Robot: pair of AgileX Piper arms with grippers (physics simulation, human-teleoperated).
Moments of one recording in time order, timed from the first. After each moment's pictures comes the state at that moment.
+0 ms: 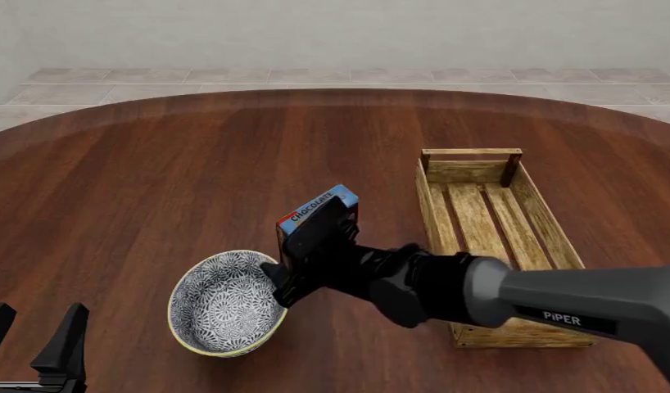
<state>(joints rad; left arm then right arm) 0.00 0.00 0.00 0.00 0.00 0.84 1.77 -1.00 -0.18 -0.11</state>
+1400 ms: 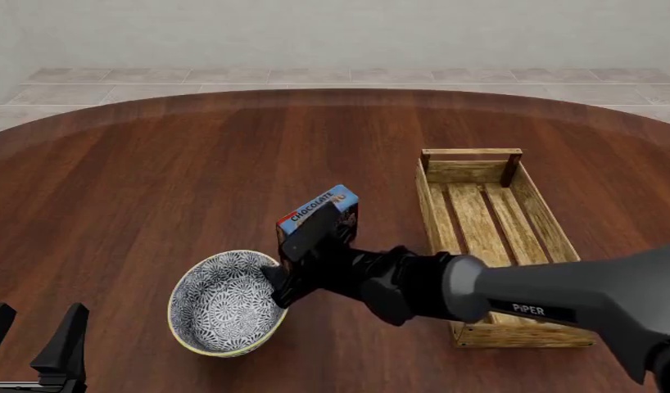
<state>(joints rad) 0.00 0.00 0.00 0.00 0.00 0.83 1.85 -1.04 -0.20 -0.12</state>
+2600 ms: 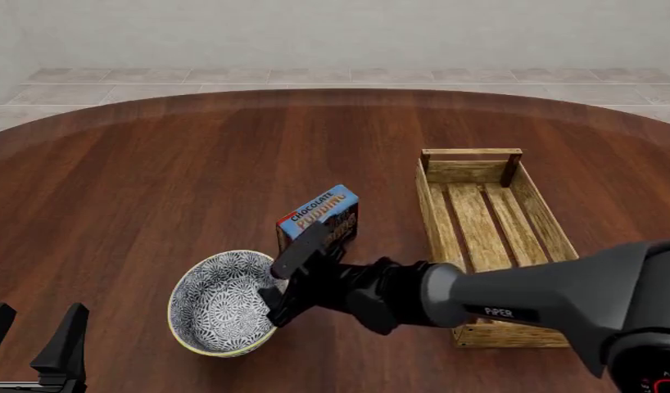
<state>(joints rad) 0.00 0.00 0.00 0.00 0.00 0.86 1.92 -1.05 -0.15 -0.12</state>
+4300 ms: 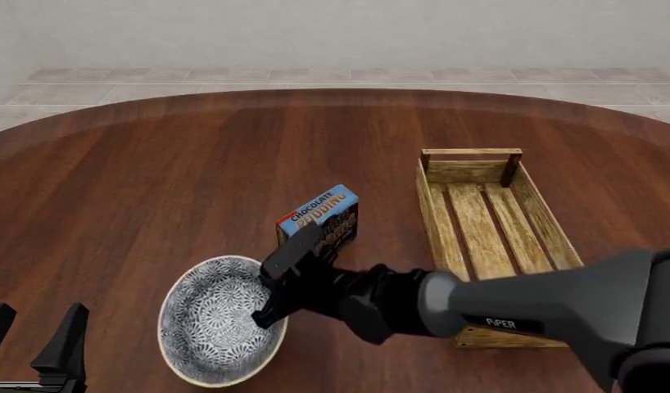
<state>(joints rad) 0.00 0.00 0.00 0.00 0.00 0.91 1.90 -1.05 -0.20 -0.09</state>
